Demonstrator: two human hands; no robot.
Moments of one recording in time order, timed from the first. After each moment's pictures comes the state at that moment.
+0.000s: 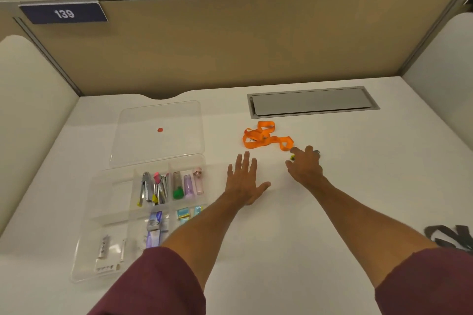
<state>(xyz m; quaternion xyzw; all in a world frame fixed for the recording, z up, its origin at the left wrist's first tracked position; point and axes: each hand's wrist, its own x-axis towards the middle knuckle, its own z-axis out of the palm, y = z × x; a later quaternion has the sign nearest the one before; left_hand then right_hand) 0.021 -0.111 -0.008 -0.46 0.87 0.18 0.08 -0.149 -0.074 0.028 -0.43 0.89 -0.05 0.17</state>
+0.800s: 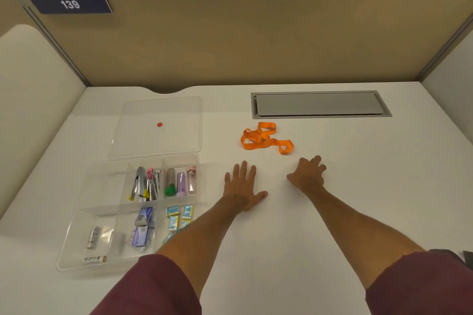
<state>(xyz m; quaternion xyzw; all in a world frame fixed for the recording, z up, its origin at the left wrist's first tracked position) 0.003 -0.105 -0.024 -0.50 0.83 0.20 0.13 -0.175 -0.081 0.006 -0.36 0.90 -0.02 0.23</state>
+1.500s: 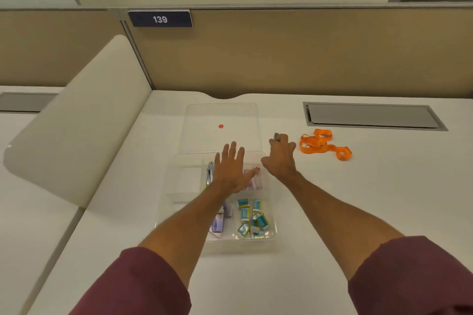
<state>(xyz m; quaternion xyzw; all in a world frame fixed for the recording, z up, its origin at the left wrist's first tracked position) 0.202 -0.152 0.038 -0.56 0.82 0.13 0.00 0.059 -0.142 0.071 -0.55 0.80 -0.15 0.18</state>
